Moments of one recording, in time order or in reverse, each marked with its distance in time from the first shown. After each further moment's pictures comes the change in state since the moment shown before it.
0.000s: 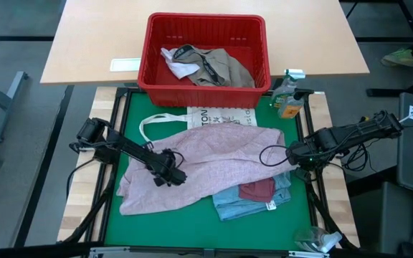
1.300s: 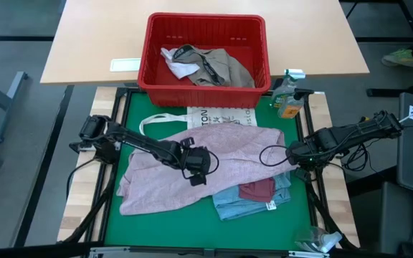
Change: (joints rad) left arm 0.110 0.002 0.228 0.638 -0.102 0.517; right arm 0.000 0.000 0.000 0.000 0.000 0.000
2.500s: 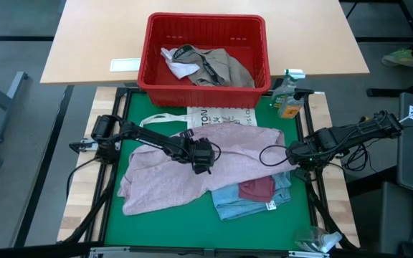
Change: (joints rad) left arm 0.100 0.110 0.000 -0.027 -0.145 -0.012; right arm 0.000 0.000 0.000 -0.006 0.000 0.000
